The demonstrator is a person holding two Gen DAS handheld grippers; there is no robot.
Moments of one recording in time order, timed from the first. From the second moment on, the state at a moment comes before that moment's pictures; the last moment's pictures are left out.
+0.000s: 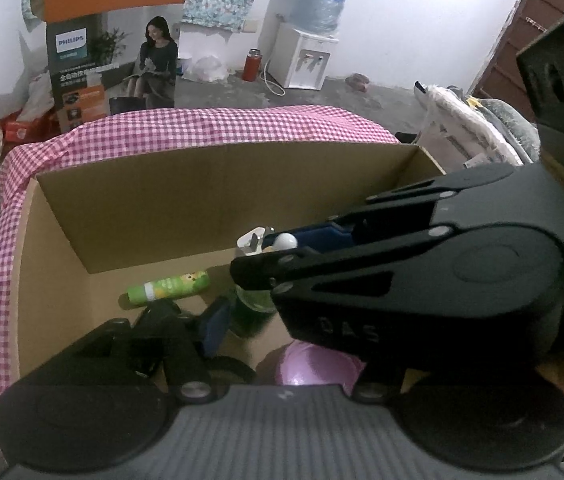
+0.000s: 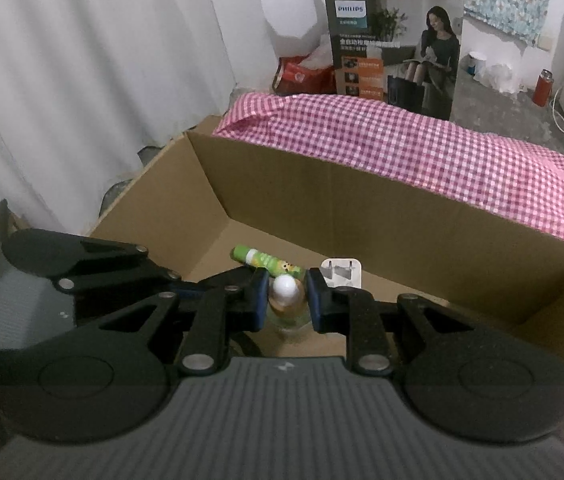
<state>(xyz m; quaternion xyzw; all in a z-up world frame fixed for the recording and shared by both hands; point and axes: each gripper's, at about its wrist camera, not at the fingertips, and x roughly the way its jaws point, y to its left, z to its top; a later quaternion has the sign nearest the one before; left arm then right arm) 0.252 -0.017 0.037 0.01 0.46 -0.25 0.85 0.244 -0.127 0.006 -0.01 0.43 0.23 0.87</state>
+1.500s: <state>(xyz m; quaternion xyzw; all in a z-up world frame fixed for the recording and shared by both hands) 0.091 -0.024 0.105 0.06 0.33 -0.08 0.94 0.002 -0.199 0.050 0.08 0.28 0.00 0.96</state>
